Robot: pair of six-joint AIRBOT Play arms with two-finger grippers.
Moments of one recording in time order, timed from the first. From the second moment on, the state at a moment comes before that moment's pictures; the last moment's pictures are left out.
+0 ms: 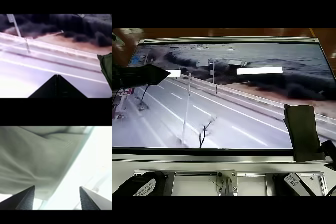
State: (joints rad) left arm -0.04 -0.99 1.28 0.83 -1.02 -1.31; right arm -0.98 -1.09 0.76 -1.63 1.32 1.74
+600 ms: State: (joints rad) left arm -0.30 -1.27 1.39 1.37 -1.18 -1.56; right arm -0.26 -1.08 1.22 -1.44 1.04 1.62
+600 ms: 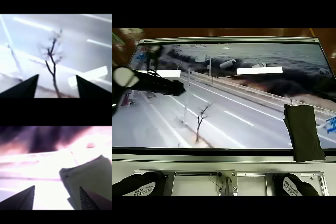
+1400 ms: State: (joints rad) left arm -0.40 -1.50 1.56 1.59 -1.23 -1.67; right arm 0.01 -1.23 1.25 -1.42 1.17 1.69
